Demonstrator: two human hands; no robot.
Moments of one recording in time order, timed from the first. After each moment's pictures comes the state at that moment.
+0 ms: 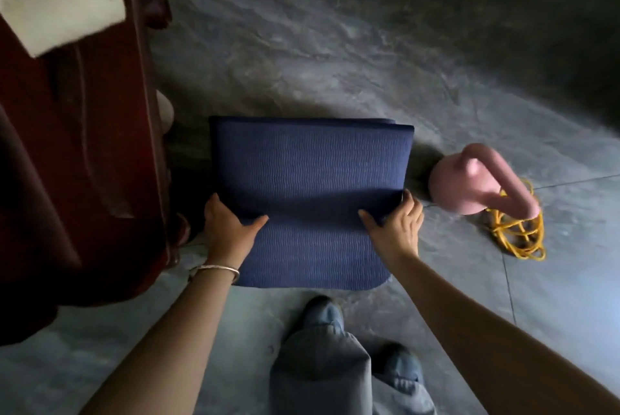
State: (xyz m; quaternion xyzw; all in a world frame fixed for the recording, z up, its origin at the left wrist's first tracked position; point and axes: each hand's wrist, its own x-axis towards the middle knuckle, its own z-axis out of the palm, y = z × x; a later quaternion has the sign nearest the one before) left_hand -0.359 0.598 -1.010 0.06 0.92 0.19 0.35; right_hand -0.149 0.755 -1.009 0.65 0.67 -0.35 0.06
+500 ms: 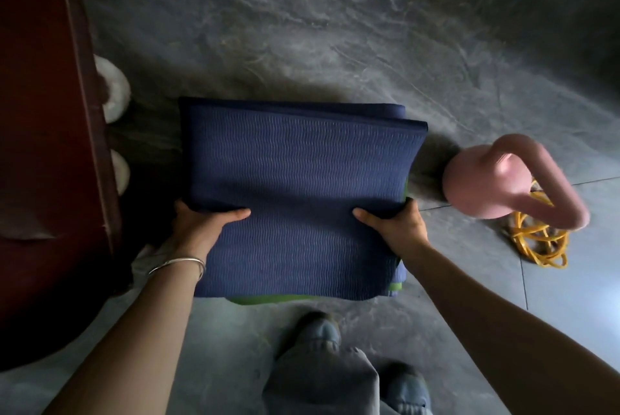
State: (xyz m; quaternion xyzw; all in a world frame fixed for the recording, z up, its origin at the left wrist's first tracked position) left_hand -0.388 0.597 -1.081 -0.12 0.88 0.25 0.39; right_hand -0.140 0.783 -1.075 0.70 0.54 -0.46 0.10
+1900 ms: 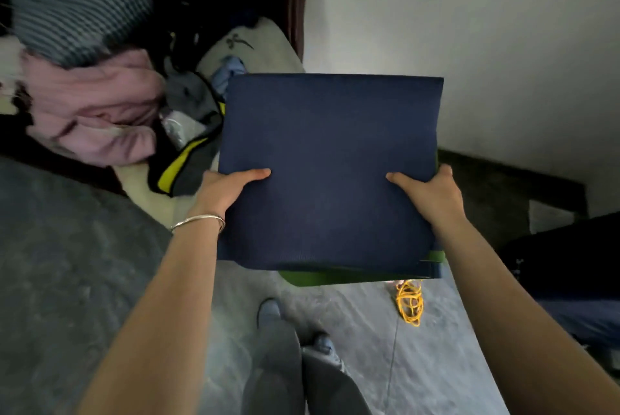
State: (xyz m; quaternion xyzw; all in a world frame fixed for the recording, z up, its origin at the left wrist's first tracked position) left_hand -0.281 0.516 -0.277 -0.18 0.77 0.55 0.26; right_hand -0.129 0.792 -0.274 0.48 0.76 -0.44 -0.04
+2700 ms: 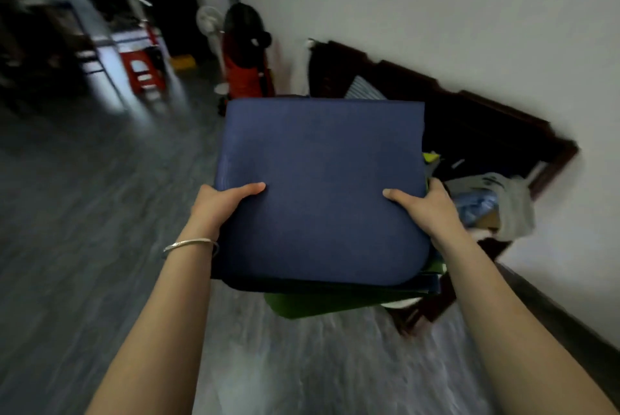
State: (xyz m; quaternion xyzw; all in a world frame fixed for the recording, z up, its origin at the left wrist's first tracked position) left_hand -0.169 -0.005 -0.070 -0.34 0.72 0.61 -0.07; right_hand -0.231 0.316 -0.080 0.10 0.84 -0.52 0.03
